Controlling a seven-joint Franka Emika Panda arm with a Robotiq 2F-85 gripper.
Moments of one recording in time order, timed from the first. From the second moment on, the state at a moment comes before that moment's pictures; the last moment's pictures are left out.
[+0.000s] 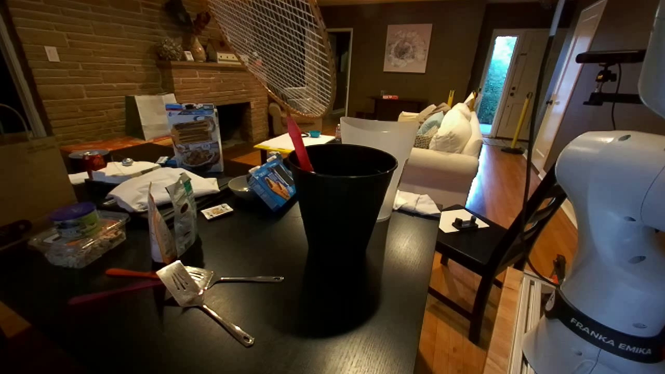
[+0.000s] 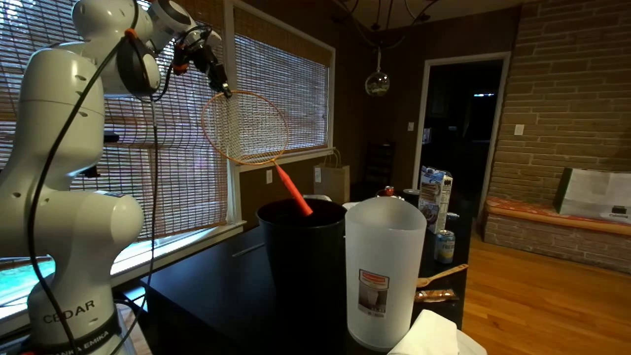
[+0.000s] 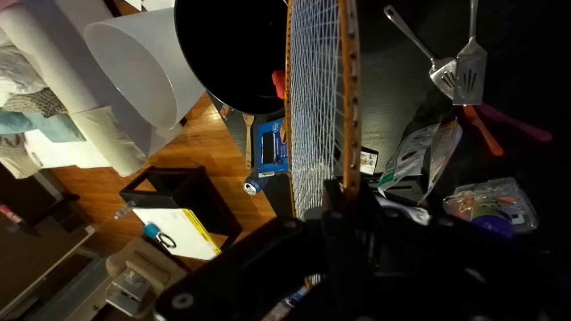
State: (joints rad) arm 0.93 0.30 -0.10 -0.88 -0.67 1.08 0.72
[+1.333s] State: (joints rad) arm 0.76 0.11 -0.11 -1.32 -0.47 1.42 0.67
